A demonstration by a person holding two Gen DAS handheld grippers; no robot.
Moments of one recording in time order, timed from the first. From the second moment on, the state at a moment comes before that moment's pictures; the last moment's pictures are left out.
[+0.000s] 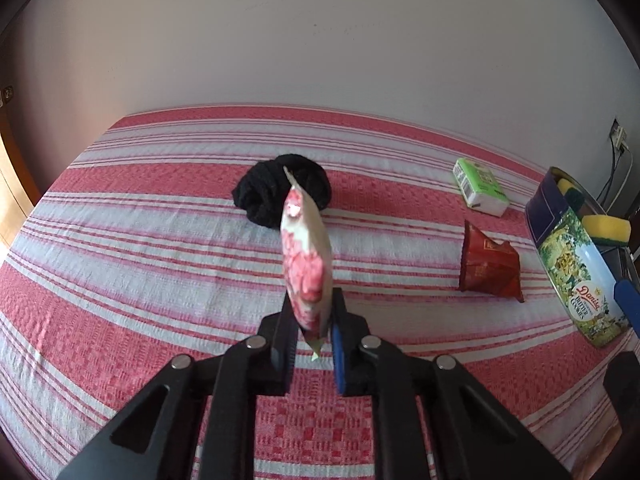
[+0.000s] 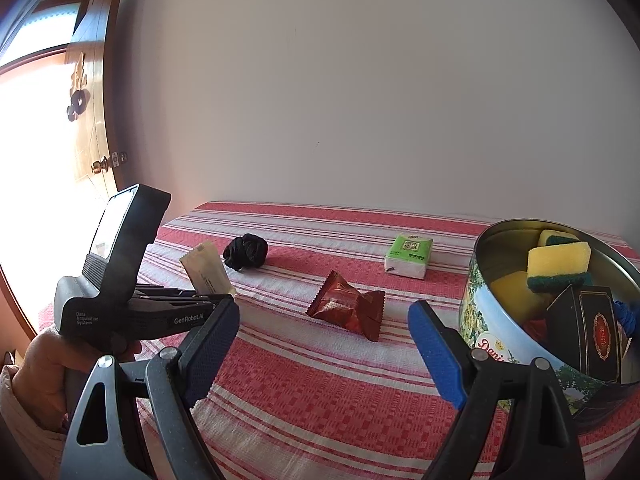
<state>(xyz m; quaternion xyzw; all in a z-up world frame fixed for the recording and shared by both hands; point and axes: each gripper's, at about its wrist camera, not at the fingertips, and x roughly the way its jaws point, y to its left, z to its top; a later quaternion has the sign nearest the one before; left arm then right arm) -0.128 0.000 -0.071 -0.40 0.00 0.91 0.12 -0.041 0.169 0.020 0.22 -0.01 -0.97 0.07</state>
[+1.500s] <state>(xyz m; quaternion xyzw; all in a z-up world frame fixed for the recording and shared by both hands) -0.114 0.007 -0.043 -0.31 -0.04 0.95 0.08 -0.061 0.189 0.041 0.22 -0.03 -0.97 0.09</state>
